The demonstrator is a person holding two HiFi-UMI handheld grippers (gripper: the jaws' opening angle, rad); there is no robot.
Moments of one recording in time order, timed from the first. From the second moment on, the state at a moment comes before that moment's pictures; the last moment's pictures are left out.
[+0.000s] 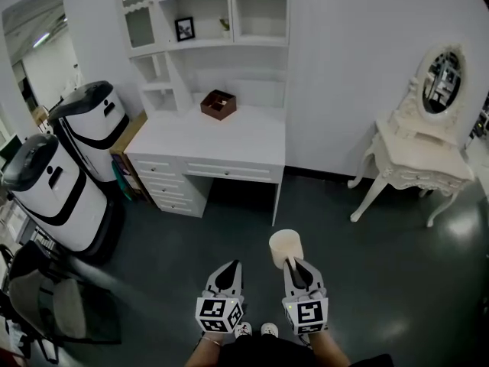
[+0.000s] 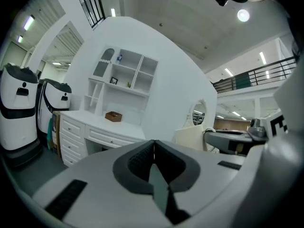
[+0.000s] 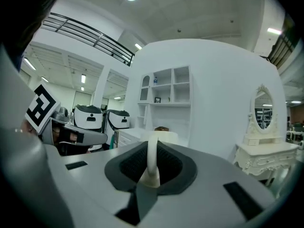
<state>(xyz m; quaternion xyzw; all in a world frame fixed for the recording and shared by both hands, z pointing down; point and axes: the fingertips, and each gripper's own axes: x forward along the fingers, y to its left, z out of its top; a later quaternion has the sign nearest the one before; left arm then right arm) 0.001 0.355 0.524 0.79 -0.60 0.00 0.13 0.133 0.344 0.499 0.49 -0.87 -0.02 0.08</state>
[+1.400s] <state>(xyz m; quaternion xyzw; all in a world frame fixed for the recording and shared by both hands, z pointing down) -0.041 0.318 0.553 0.82 -0.55 0.02 0.14 0.095 0.318 0.515 0.52 -0.84 -0.03 0.11</state>
